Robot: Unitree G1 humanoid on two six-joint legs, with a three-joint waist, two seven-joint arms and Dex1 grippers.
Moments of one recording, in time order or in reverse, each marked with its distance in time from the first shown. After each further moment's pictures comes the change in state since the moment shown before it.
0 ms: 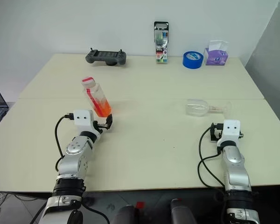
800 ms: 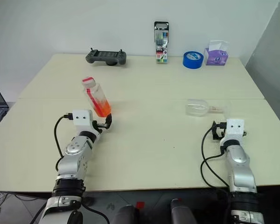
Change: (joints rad) left arm 0.001 0.000 0.010 -0.012 -0.006 0.012 0.006; right arm 0.022 -0.047 -0.038 -0.124 0.113 0.048 0.124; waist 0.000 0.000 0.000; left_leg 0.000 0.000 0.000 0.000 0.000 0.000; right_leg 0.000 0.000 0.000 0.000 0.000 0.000
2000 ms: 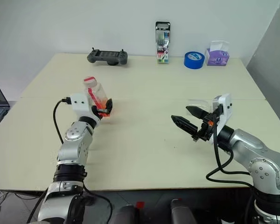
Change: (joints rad) left arm -0.188 0.019 0.007 0.091 0.003 -0.033 -0.040; right arm -0.071 -0.252 0.021 -0.534 0.831 0.618 0.276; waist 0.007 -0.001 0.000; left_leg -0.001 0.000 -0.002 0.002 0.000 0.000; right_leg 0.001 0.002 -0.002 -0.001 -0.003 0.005
